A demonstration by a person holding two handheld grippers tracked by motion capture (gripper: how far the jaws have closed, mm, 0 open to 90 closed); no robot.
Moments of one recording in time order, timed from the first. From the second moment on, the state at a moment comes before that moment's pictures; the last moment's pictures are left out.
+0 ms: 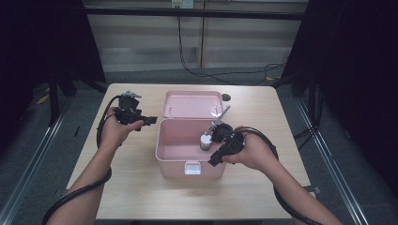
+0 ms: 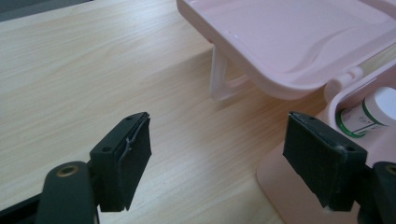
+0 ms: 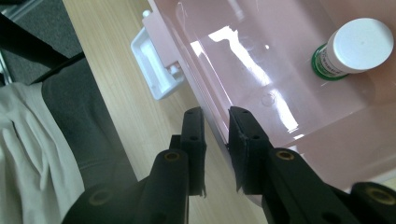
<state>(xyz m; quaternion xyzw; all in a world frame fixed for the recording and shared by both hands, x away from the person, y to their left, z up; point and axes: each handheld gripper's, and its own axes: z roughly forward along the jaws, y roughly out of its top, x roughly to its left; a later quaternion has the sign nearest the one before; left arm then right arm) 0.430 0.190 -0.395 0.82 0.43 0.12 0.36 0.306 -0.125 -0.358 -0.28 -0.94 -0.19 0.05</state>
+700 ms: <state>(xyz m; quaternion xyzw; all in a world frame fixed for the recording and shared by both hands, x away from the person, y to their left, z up) 0.466 0.154 -0.376 0.81 0.47 0.09 0.33 0.309 -0.123 -0.361 -0.25 -0.95 -0.19 0.05</state>
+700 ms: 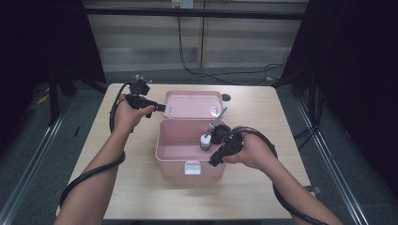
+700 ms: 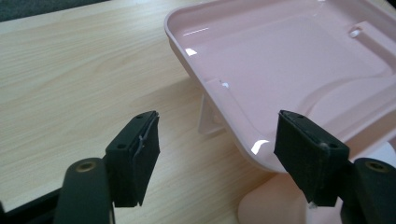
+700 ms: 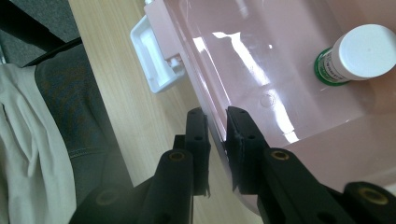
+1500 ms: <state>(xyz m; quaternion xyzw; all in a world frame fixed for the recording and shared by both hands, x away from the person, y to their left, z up) 0.487 0.141 -0.391 0.80 0.51 0.09 0.30 0.308 -0.122 -0.362 -0.25 -0.95 -0.19 0.05</state>
